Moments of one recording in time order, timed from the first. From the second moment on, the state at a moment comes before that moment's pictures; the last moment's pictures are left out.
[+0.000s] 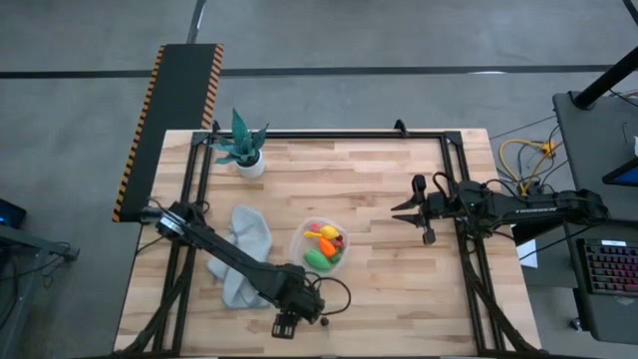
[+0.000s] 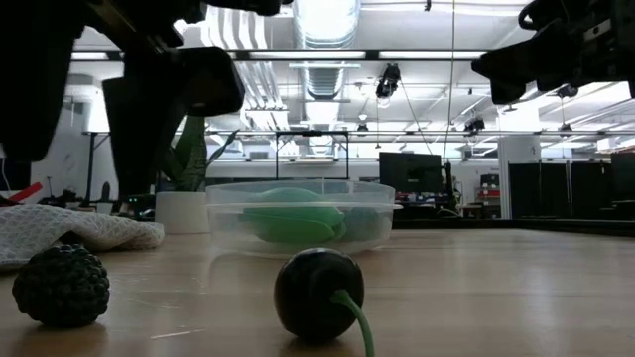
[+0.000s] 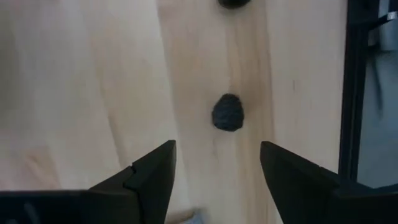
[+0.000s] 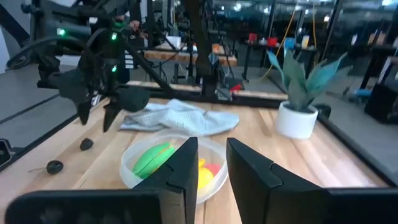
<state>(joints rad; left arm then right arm) -0.53 2.01 1.60 -0.91 0.12 -0.42 -0.06 0.50 0.16 0.30 -0.15 -0.08</state>
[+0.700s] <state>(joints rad) -0.55 2.06 1.62 -0.83 0.13 -0.52 -0.06 0.50 0.16 0.37 -0.16 -0.10</state>
